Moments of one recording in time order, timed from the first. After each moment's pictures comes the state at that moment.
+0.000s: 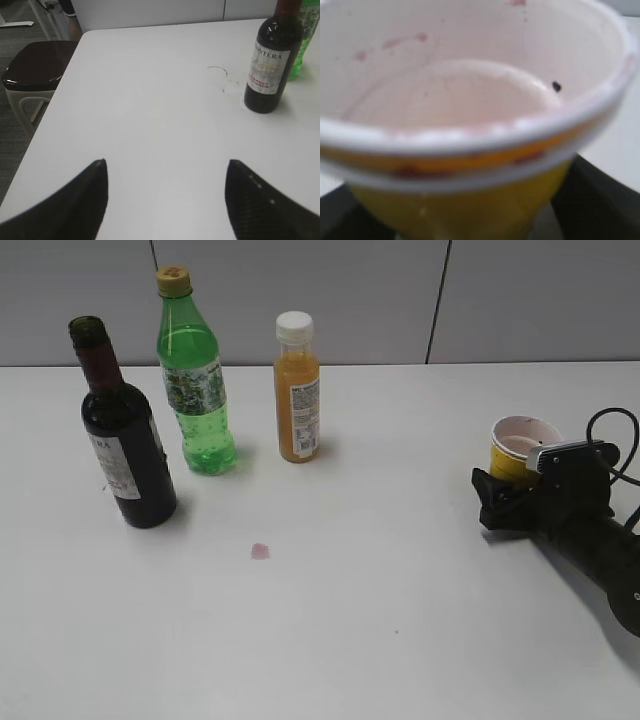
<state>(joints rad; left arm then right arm) -0.03 -0.01 -0.50 0.01 1.05 0.09 0.08 2.36 -0.63 -0.22 -1.36 -0.01</state>
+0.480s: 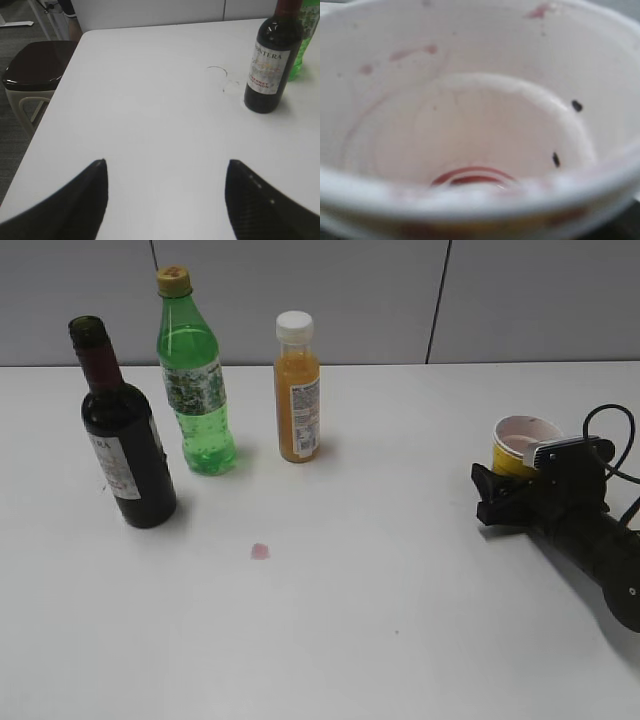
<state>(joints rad) -0.03 -0.01 -0.50 0.01 1.05 0.09 0.08 2.36 -0.65 -0.22 -1.36 -0.01</state>
